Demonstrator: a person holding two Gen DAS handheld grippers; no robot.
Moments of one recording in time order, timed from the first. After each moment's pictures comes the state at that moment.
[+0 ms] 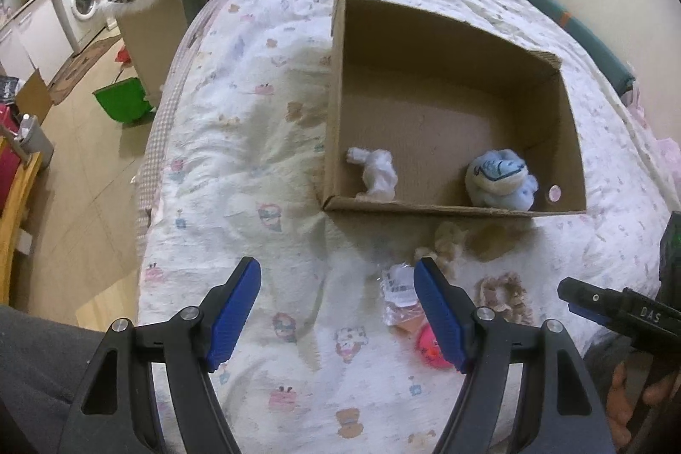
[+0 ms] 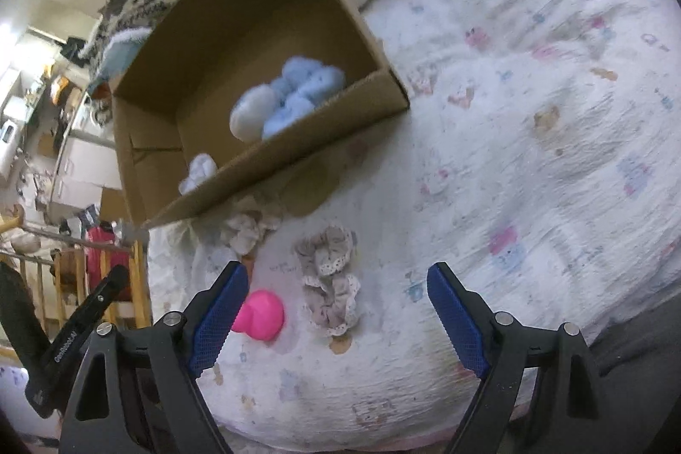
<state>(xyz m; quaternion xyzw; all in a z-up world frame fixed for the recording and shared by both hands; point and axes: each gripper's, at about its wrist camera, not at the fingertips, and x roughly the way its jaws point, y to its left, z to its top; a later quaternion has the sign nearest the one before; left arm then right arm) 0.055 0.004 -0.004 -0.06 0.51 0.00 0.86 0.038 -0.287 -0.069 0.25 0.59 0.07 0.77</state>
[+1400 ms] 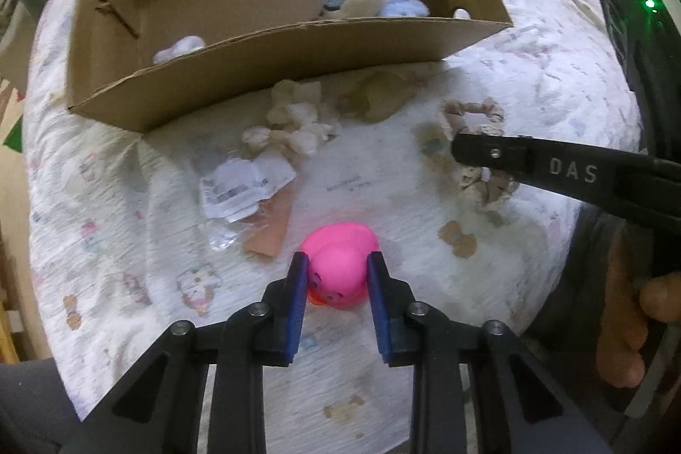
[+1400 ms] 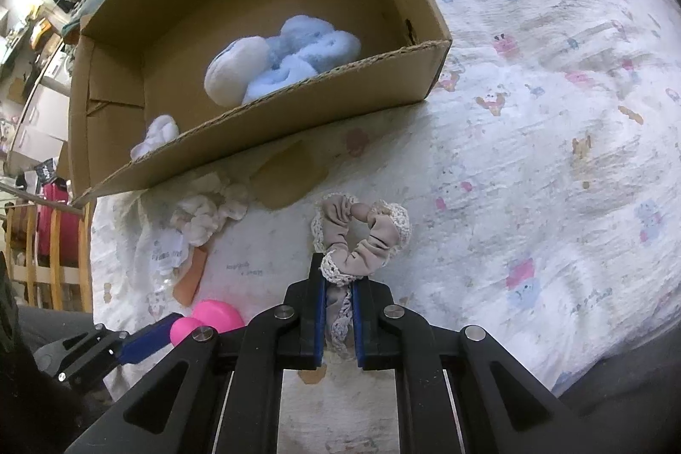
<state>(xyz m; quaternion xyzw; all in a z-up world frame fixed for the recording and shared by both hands) 0.037 -0.101 -0.071 0.04 0.61 -0.16 0.77 0.056 -0.257 -0.085 0.15 0.61 0.06 0.78</state>
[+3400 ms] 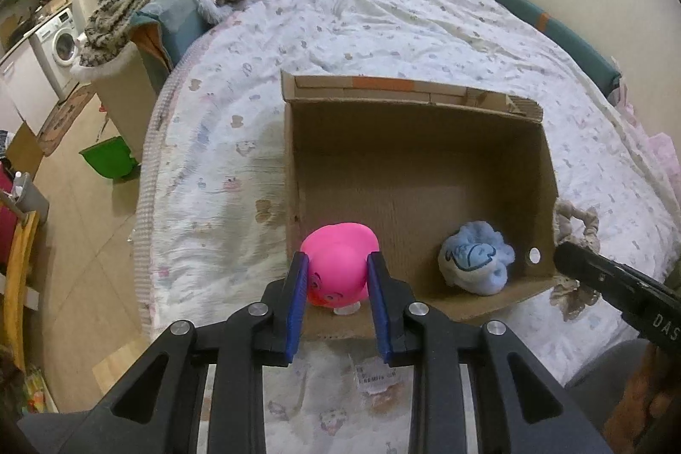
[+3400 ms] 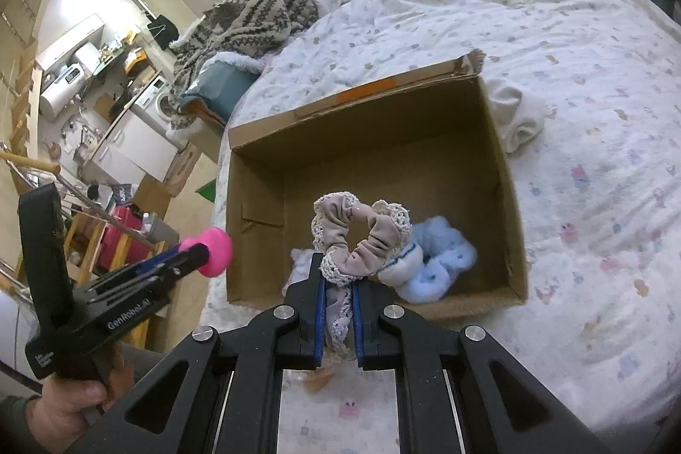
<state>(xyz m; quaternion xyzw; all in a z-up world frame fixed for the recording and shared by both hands) 0.125 -0.017 0.044 -0.01 0.48 -0.03 0.88 0.098 -0.237 0.036 0.17 0.46 0.17 0.85</state>
